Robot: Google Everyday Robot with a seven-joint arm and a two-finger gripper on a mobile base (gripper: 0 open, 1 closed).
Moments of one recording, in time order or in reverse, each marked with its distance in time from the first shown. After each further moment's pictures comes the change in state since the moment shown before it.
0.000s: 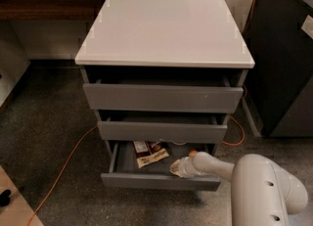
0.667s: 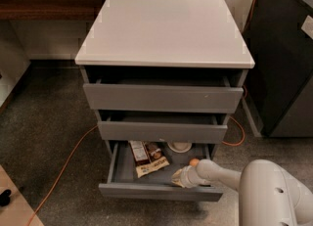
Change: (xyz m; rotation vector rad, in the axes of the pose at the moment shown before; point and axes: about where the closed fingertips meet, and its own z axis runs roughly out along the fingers) arm 0.016 0.042 -0.007 -0.069 -0.015 0.063
